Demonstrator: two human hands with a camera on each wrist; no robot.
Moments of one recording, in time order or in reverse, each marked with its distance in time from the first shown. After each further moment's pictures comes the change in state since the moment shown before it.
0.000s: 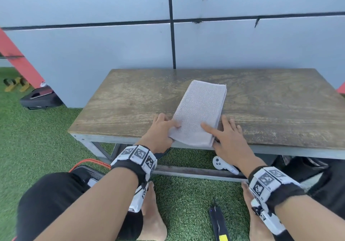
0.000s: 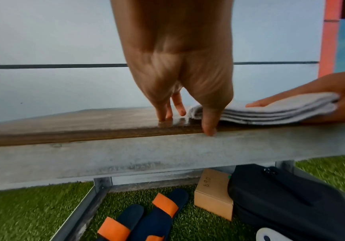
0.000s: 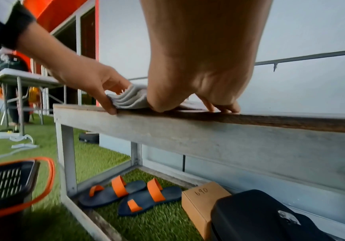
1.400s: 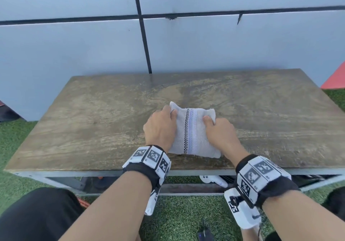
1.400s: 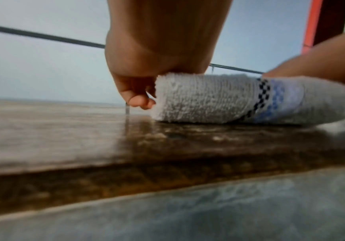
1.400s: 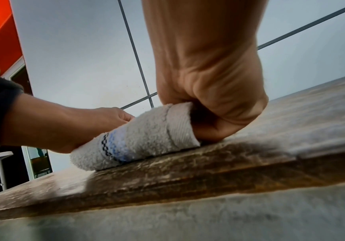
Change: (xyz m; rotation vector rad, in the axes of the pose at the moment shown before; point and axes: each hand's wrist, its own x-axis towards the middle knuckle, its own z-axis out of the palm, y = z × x) left_hand 0.125 0.053 0.030 0.157 0.340 -0.230; right_hand 0.093 0.034 -0.027 0.577 0.154 0.488
